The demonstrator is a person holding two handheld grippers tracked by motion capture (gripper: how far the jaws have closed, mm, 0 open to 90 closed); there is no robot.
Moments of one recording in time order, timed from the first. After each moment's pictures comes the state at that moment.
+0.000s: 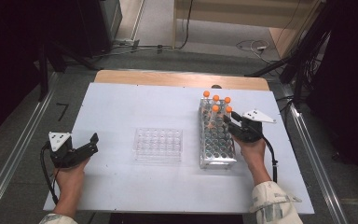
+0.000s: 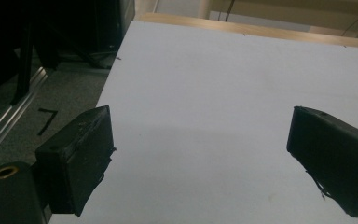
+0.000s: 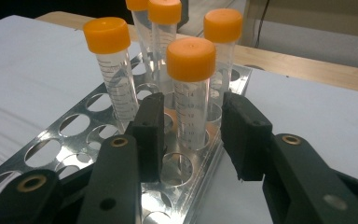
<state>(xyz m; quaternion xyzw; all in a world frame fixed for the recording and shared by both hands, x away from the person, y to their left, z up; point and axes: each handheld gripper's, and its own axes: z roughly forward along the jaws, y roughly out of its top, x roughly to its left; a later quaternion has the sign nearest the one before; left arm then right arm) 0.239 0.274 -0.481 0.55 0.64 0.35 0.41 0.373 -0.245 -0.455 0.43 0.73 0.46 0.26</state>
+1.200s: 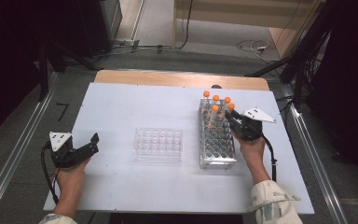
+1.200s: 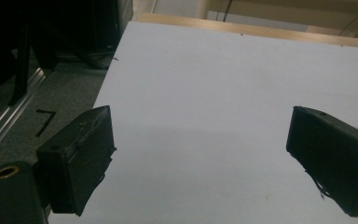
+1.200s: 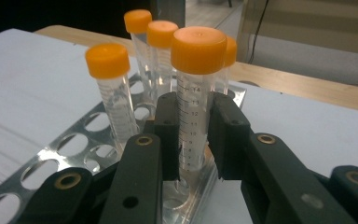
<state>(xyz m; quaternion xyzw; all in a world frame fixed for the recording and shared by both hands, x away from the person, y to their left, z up) 0.239 0.273 -0.480 0.55 0.64 0.35 0.41 0.374 -0.243 -0.449 0.42 0.72 0.48 0.28</state>
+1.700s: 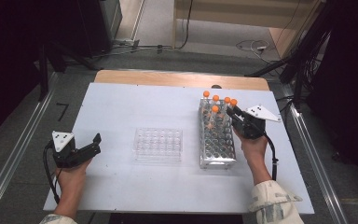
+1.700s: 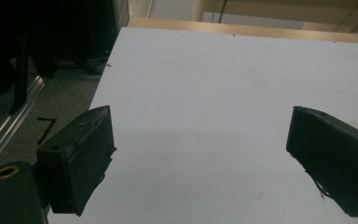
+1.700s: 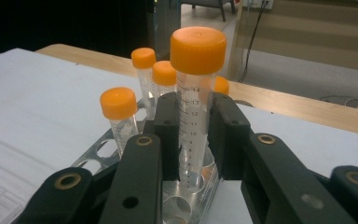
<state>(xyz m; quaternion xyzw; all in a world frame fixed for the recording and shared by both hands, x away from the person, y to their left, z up) 0.238 0.264 -0.475 0.56 0.62 0.36 0.41 0.366 -0.241 -0.428 0.42 0.70 0.49 0.30</state>
